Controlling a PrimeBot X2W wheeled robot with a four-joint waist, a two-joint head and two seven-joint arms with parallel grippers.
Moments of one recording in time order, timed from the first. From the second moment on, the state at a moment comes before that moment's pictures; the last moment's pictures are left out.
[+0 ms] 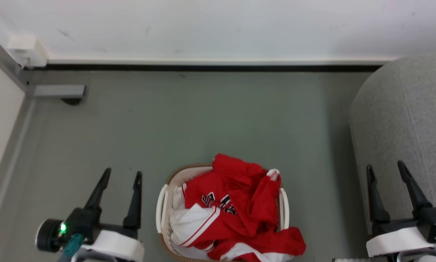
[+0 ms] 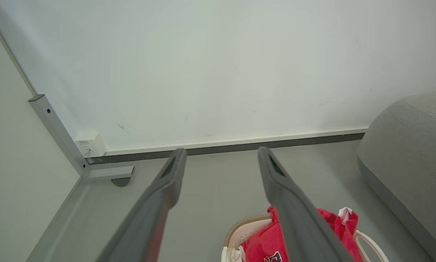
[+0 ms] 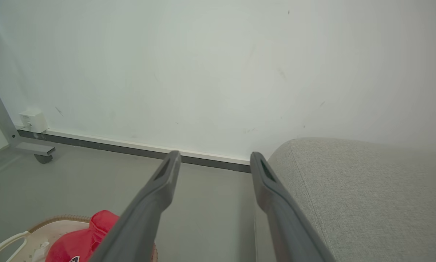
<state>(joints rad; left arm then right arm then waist) -0.12 0.10 -0.04 0.16 -0.02 -0.04 -0.26 -0.15 -0.05 -0.05 0.21 0.05 0.13 -0.26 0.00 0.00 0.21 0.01</state>
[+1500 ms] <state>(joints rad) -0.96 0.14 -0.75 1.16 -0.14 -0.13 -0.01 -0.43 -0.05 0.13 -0.07 0.04 0.13 -0.26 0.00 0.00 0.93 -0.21</state>
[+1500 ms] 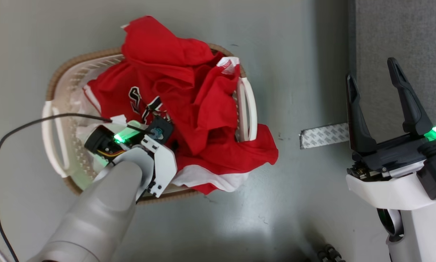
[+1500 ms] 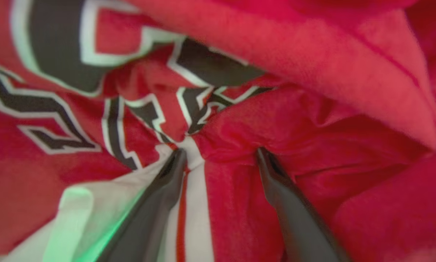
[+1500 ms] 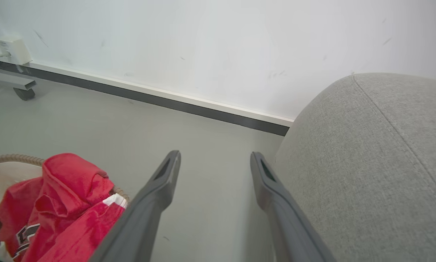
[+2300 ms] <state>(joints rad) -0.85 0.09 -0.78 1.12 -0.37 -0.13 -0.25 -0.38 -0.05 0.08 0.00 0.05 0.13 -0.26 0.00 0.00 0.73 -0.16</state>
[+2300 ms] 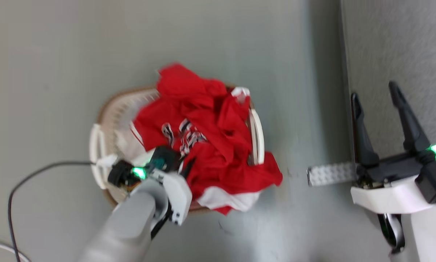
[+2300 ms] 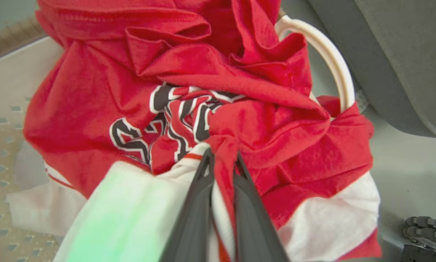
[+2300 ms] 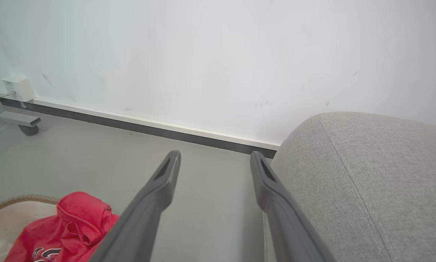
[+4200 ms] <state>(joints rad) -0.43 0.42 -0.63 0.03 -0.48 0.09 0.03 -0.21 -0.36 0.62 0.10 0.17 0.13 -0.26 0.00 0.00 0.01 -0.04</state>
